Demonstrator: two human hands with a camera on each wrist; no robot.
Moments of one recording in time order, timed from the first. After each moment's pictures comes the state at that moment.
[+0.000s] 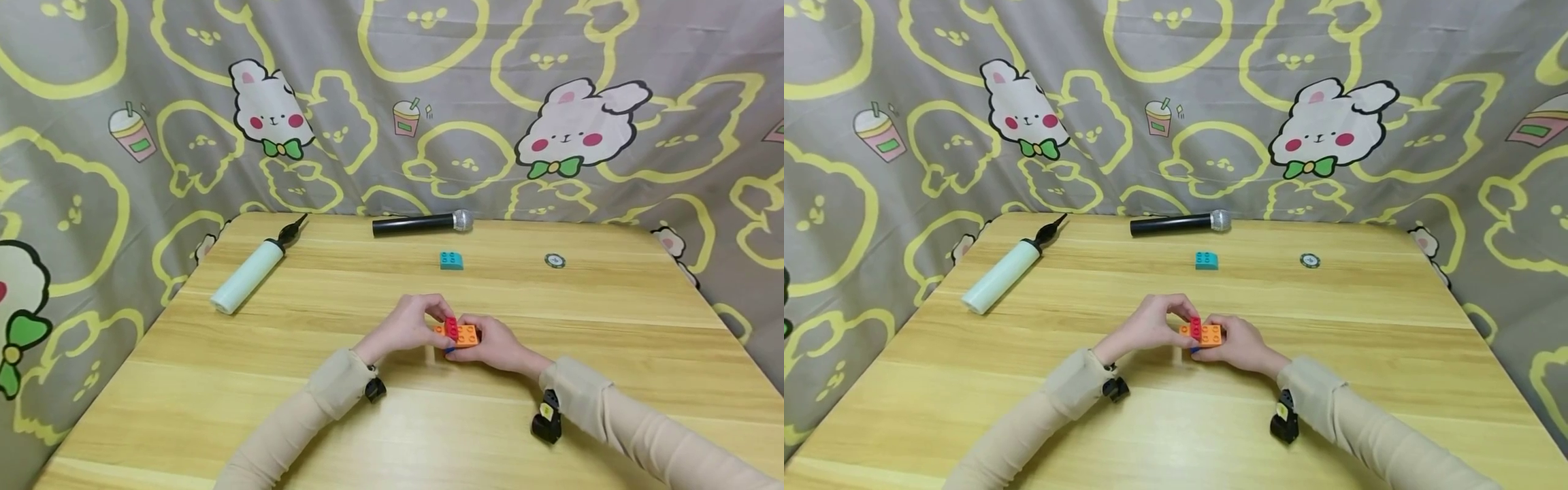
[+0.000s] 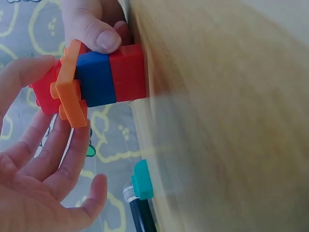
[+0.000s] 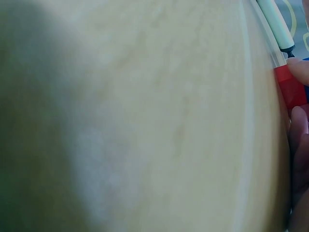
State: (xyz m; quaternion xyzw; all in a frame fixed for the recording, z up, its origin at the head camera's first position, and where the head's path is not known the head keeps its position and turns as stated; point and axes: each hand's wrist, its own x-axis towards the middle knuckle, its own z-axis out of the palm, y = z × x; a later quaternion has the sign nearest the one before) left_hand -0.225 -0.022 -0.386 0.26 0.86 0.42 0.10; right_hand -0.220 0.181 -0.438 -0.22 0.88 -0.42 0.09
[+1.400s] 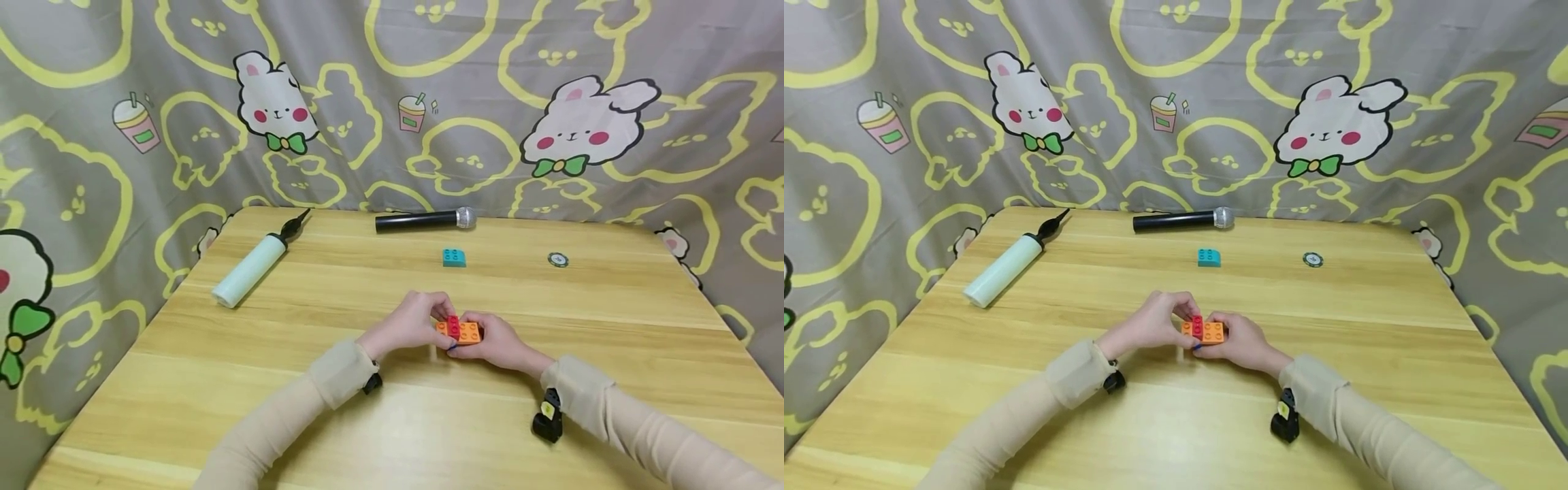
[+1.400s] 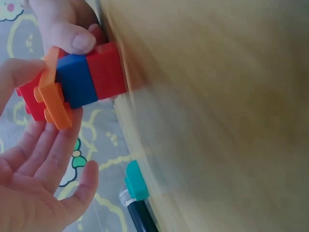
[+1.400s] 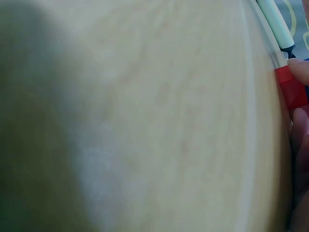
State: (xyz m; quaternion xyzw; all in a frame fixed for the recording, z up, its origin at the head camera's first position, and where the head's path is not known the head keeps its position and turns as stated) left_hand -0.227 -0.021 -0.384 0.28 0.87 0.39 0.11; right_hand -0.221 0.179 -0.438 -0.21 0.87 -0.43 0.09
